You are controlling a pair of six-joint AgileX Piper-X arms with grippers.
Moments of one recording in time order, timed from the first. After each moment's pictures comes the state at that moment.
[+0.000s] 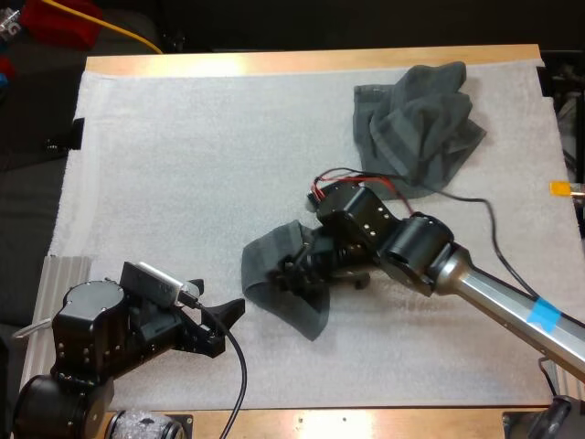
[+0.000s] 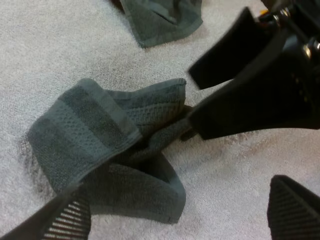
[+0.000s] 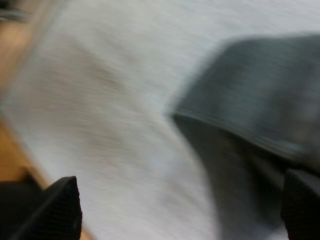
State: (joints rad) left arm -0.17 0.52 -0.77 1.04 0.53 -1.88; right arm 0.89 1.48 -1.25 0.81 -0.23 -1.48
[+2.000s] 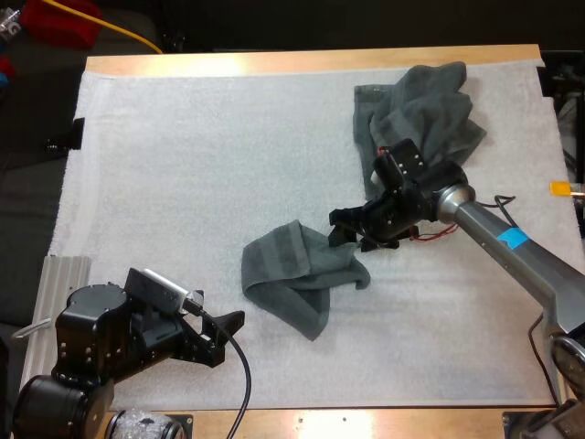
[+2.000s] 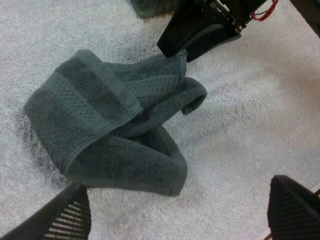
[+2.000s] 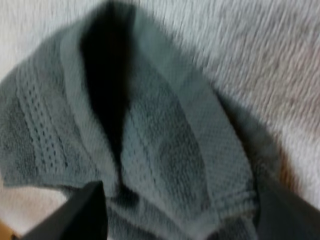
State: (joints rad) left arm -0.17 0.52 -0.77 1.12 0.53 -1.83; right arm 0.54 1.77 -1.24 0.85 -0.51 -1.33
